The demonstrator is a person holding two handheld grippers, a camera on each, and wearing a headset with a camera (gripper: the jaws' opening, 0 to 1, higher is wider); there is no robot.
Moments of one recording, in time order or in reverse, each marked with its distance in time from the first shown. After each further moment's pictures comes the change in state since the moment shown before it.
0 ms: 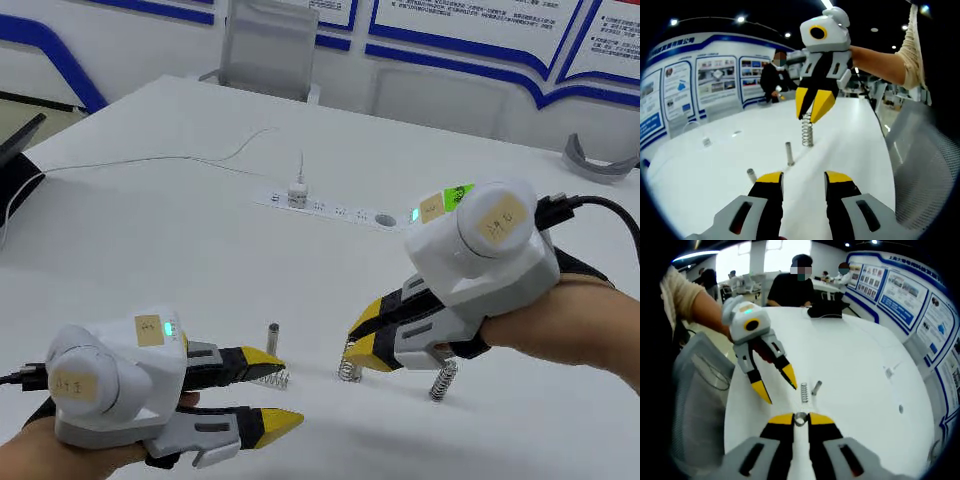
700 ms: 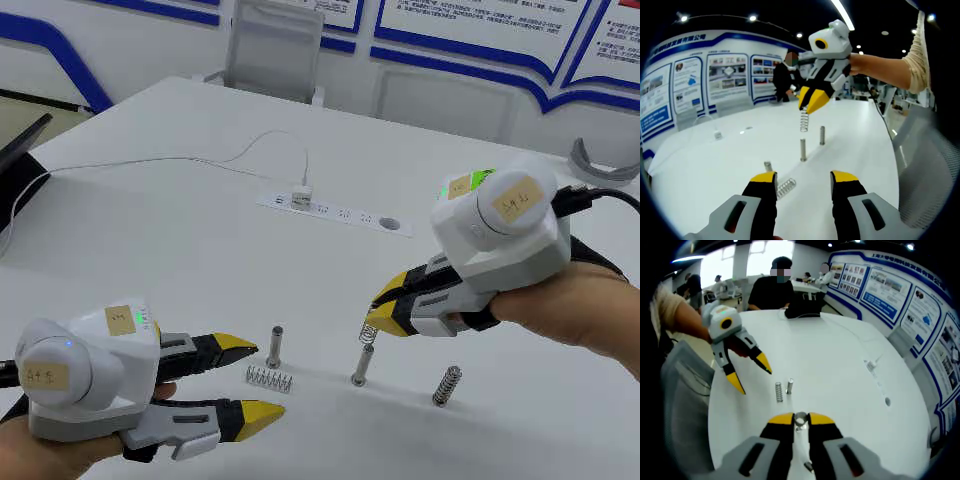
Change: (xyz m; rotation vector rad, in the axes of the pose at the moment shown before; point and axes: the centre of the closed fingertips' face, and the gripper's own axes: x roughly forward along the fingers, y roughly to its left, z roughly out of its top) left arm -0.014 0.019 -0.004 -0.048 -0.003 0.070; right arm 0.002 -0.047 -0.009 0.071 -0.005 -0.124
